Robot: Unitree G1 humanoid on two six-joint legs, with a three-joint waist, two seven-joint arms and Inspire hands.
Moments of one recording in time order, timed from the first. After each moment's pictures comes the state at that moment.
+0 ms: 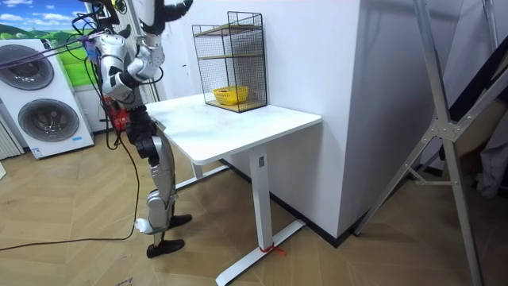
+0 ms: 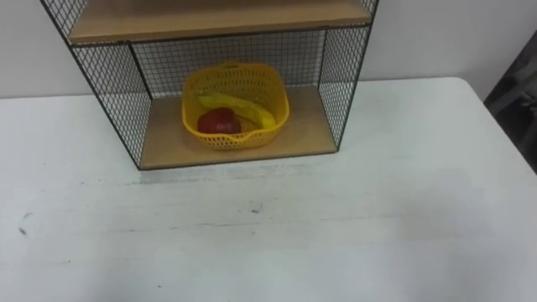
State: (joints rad) left arm 0.31 0.61 1.10 -0.26 -0.21 -0.42 1.02; right arm 0.29 -0.72 -0.96 -0.13 0.20 -0.34 -0.76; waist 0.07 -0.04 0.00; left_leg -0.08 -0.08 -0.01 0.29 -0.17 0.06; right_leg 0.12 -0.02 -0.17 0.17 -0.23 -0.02
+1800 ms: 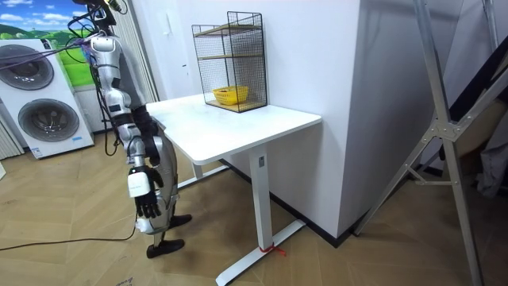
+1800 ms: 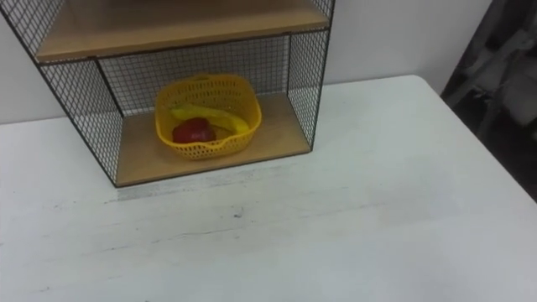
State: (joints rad) left arm 0.27 0.21 0.22 1.14 0.09 0.03 0.21; right arm 0.18 -0.28 -0.25 1.32 0.18 0.04 -0.21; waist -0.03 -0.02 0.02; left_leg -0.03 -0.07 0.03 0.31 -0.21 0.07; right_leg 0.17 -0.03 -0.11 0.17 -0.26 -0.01
